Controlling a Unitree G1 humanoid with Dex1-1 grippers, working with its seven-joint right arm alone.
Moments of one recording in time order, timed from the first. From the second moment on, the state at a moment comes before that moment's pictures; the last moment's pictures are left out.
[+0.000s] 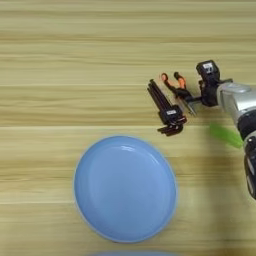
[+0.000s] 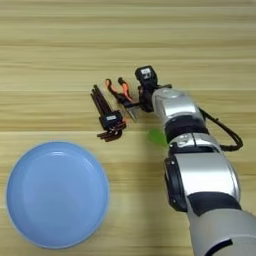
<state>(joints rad) -0.85 -0.41 -0.04 1.06 -0.03 0.36 0.38</state>
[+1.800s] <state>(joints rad) -0.84 -0.57 -0.23 0.90 0.09 0.16 0.53</state>
